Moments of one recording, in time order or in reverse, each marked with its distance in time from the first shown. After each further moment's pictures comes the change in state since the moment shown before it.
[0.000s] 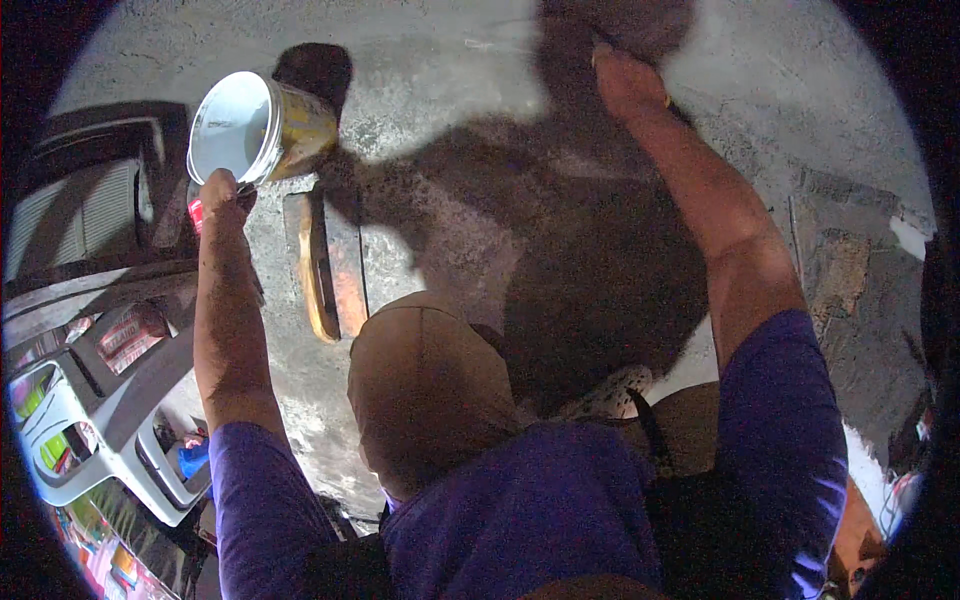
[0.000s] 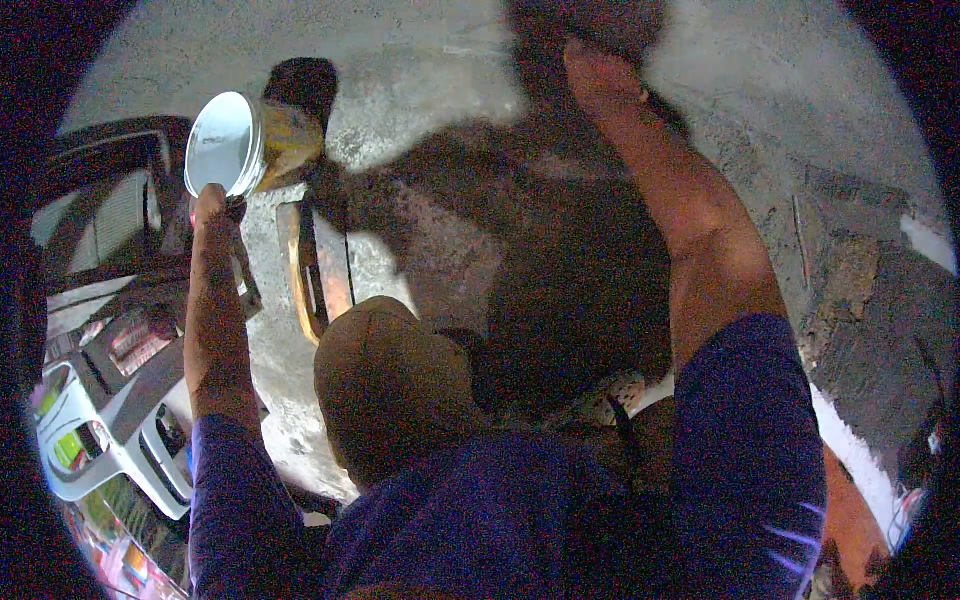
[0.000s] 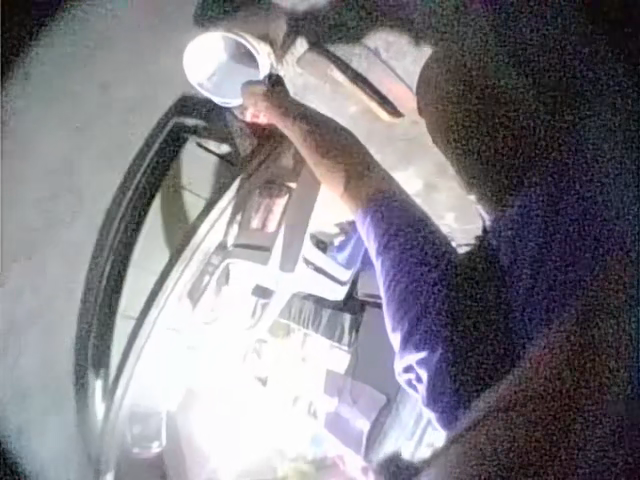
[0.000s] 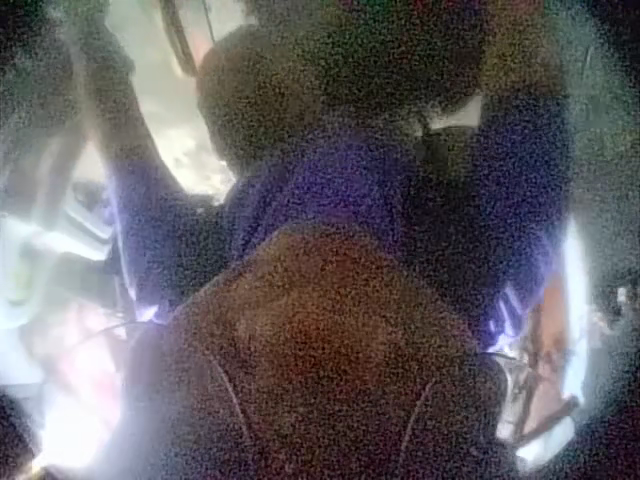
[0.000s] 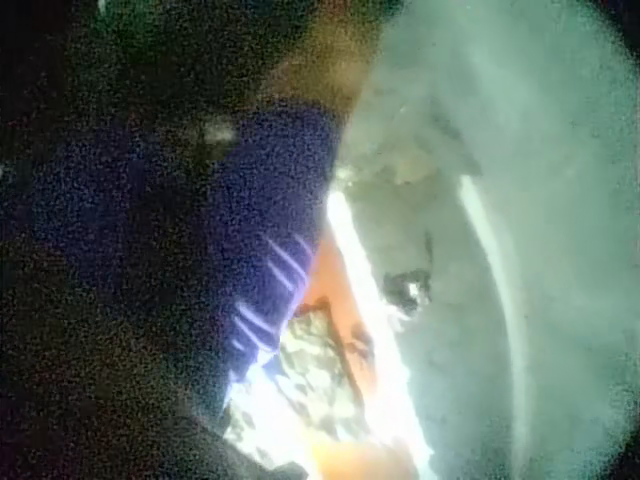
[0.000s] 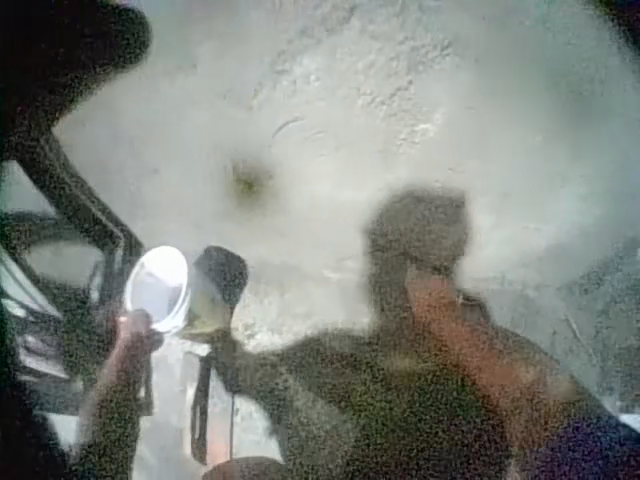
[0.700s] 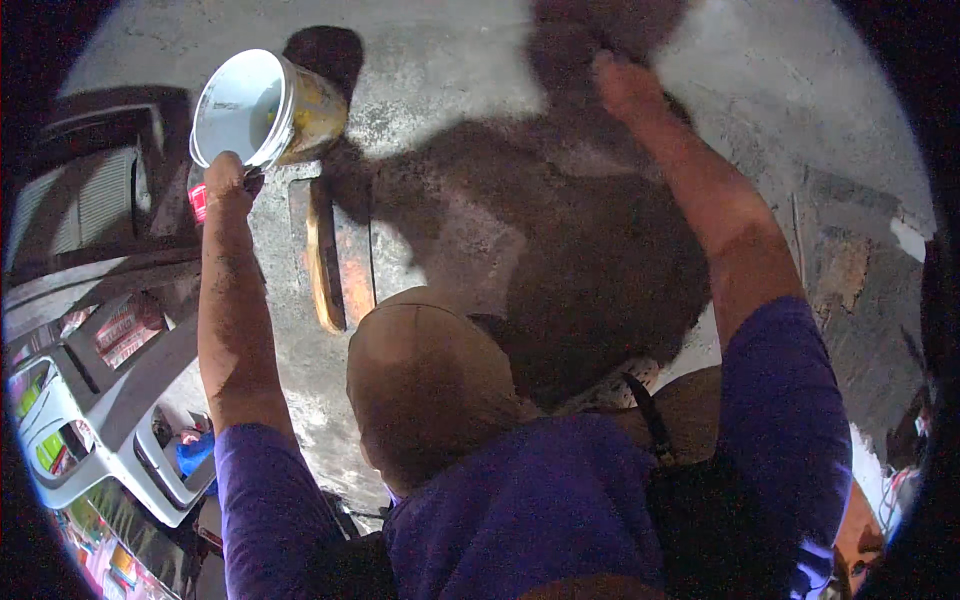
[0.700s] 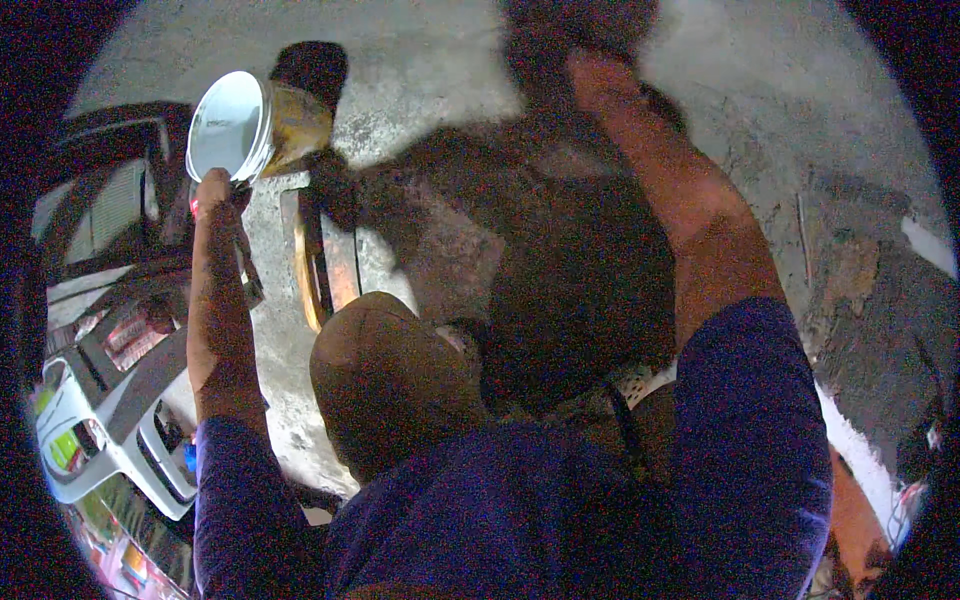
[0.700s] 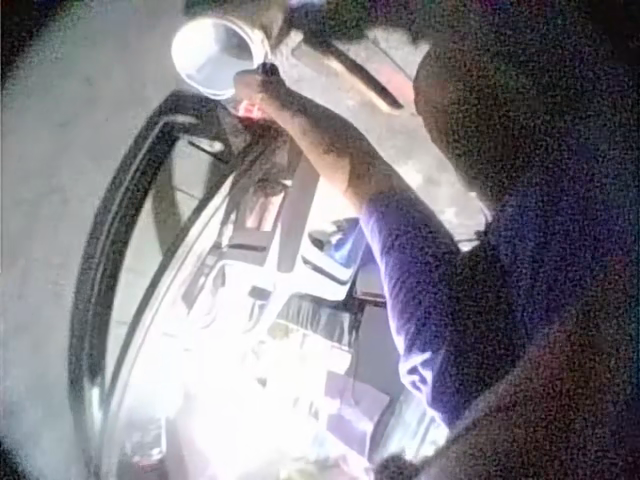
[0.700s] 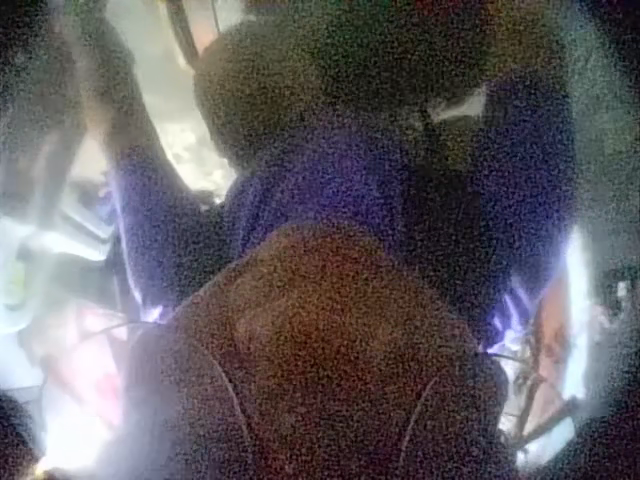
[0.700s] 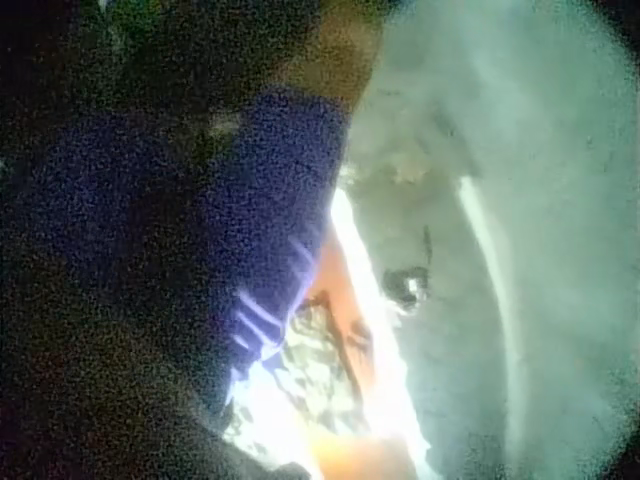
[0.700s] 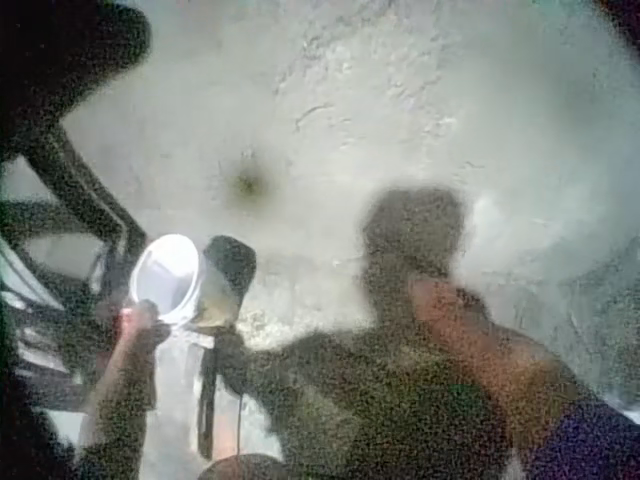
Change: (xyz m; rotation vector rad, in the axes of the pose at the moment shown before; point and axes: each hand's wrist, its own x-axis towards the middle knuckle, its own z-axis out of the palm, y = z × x) left_hand 0.010 -0.004 -0.017 -0.163 -0.179 -0.167; right_hand 0.010 0.016 0.047 -0.354 0.012 -0.344
